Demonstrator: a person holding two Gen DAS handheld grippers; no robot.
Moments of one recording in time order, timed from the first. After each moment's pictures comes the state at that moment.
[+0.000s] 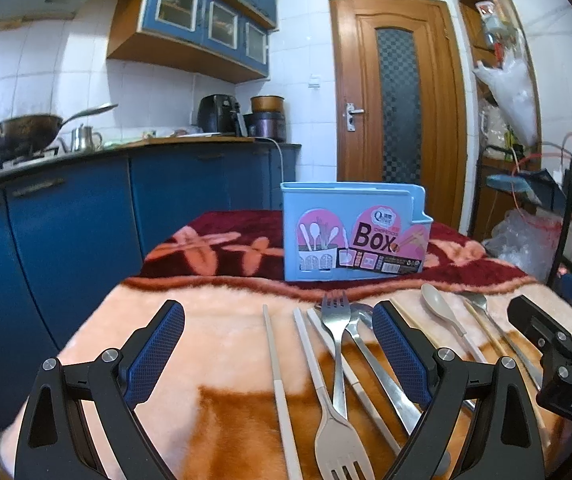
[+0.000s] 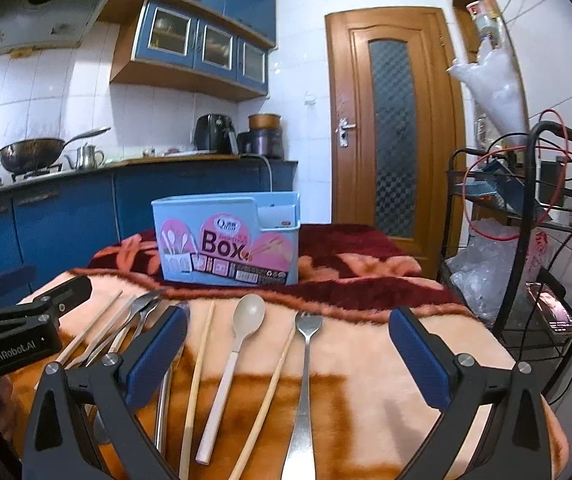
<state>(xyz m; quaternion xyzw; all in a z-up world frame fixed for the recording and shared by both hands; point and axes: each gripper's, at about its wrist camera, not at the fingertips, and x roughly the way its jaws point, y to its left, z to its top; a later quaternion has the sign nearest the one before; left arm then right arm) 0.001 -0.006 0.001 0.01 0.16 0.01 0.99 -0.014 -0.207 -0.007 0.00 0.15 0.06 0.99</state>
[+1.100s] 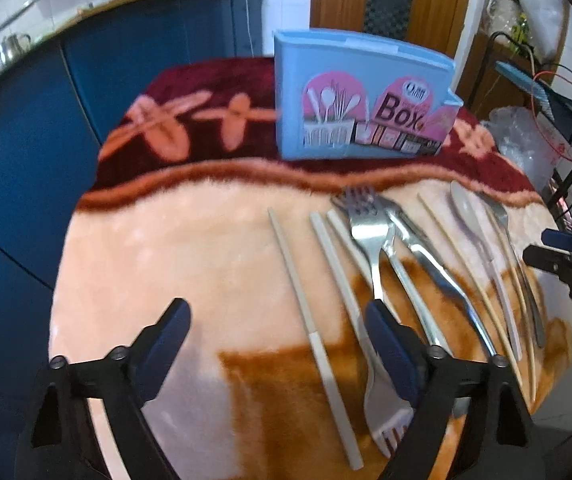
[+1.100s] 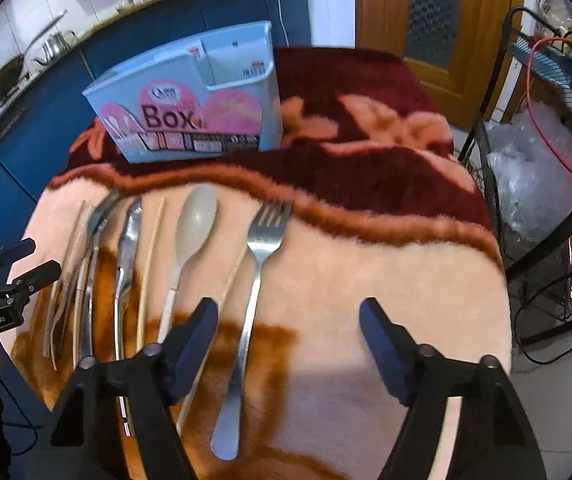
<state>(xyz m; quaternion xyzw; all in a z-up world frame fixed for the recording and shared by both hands) 0.084 0.028 -0.004 0.02 0.49 -0.06 0.87 0.086 -0.246 -0.006 0.00 0.52 0.11 0.85</state>
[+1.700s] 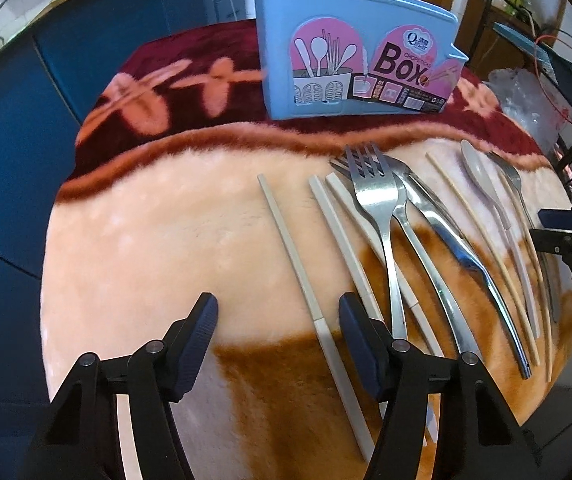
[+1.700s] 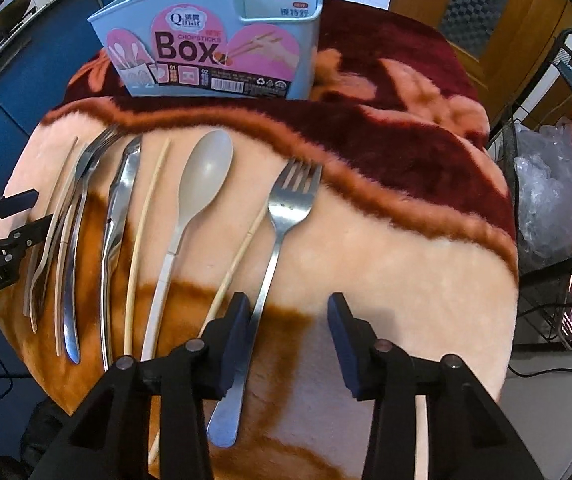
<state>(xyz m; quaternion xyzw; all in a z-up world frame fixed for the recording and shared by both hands) 0.096 0.021 -0.018 0.06 0.53 -0.07 0.84 0.100 -0.223 -0.020 -0.08 0.59 0.13 0.80</state>
